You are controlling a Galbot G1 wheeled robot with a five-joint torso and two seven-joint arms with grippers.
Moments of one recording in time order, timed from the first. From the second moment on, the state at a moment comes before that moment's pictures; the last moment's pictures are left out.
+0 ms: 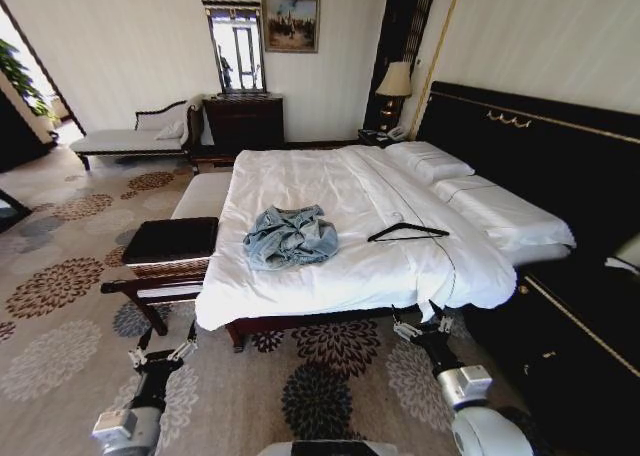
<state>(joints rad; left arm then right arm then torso) 1.97 -1.40 -0.79 -2.24 -0.29 -0.13 -0.06 -1.77 1.34 0.70 2.17 0.15 0.01 -0.07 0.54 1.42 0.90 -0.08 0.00</state>
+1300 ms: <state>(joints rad) 2.00 -1.42 -0.74 -2.21 -0.24 -0.16 -0.07 -1.79 1.37 0.68 2.14 0.13 0.06 -0.08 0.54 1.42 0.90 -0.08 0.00</state>
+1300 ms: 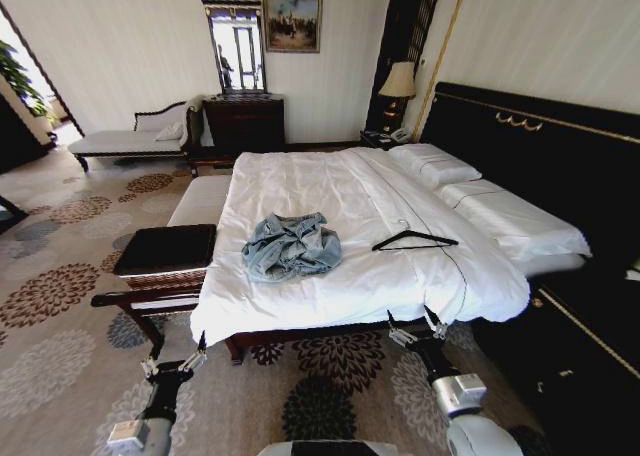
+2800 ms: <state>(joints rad) 2.00 -1.42 -0.73 -2.19 -0.24 -0.15 -0.07 -1.79 1.39 0.66 2.12 0.11 0.07 -0.05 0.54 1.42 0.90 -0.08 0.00</state>
